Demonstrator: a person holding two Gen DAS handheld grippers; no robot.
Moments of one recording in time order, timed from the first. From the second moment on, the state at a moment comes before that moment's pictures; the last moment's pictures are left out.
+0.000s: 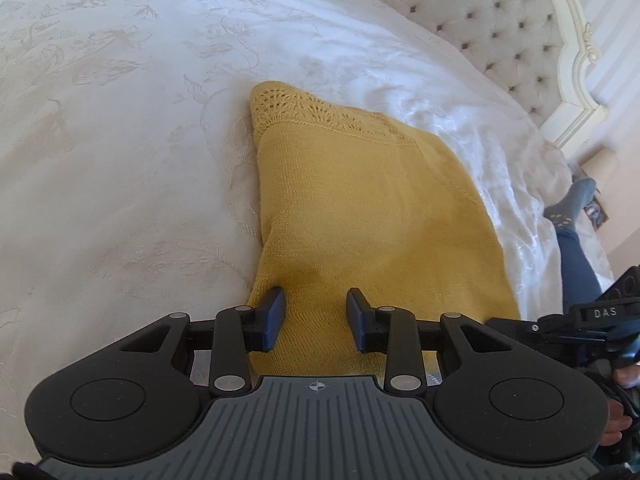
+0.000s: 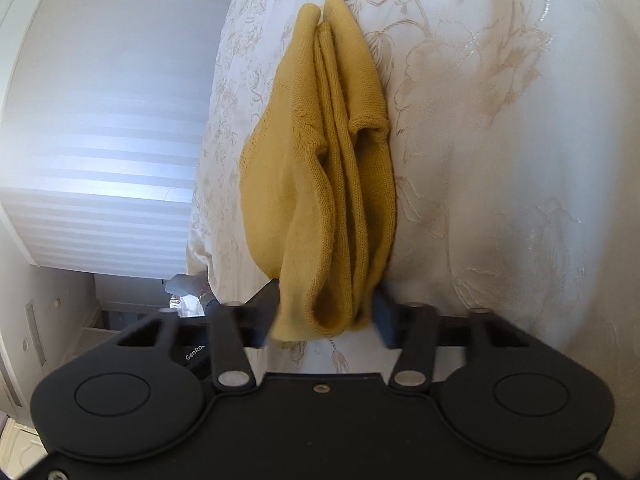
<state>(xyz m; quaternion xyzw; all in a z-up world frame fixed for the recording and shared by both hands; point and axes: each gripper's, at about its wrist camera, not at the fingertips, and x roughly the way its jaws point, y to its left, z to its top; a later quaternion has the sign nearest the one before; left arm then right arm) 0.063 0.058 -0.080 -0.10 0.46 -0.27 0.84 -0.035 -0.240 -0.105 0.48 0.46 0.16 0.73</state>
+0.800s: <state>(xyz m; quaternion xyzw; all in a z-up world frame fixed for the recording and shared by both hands) 0.075 0.025 -0.029 0.01 0.34 -0.22 0.92 -0.013 -0.203 -0.011 0.15 0.39 0.05 0.91</state>
